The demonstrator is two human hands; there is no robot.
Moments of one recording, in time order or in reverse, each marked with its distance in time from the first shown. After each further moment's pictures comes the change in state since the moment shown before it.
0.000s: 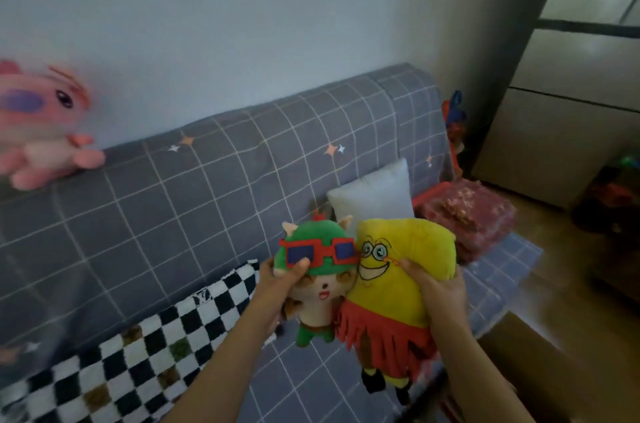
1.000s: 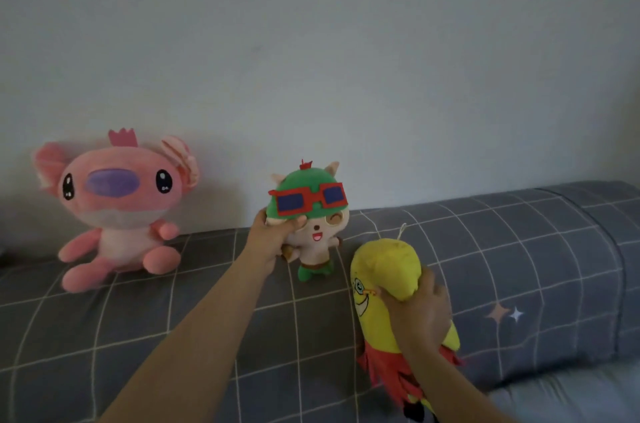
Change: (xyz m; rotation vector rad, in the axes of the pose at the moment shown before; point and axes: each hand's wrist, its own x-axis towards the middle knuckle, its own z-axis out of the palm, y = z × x) left_hand 0.353 0.283 -0.184 -0.135 0.329 0.451; right_hand 0.202 -0.051 0.448 -0.615 -0.159 -0.549
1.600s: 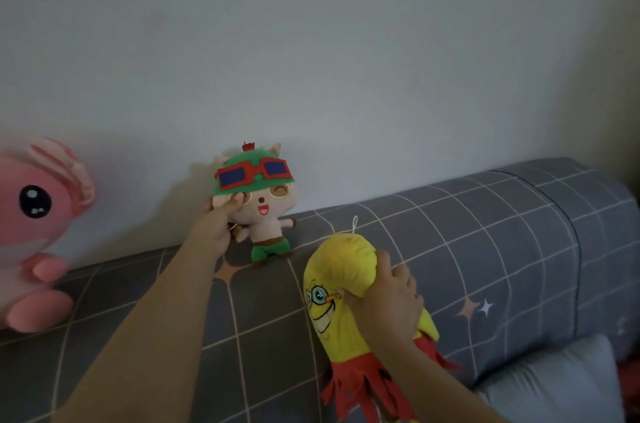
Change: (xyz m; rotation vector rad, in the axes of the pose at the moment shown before) left_hand 0.119 -0.020 0.026 -0.101 0.009 0.031; right_hand 0.054 0.007 0.022 -0.345 -0.041 -0.099
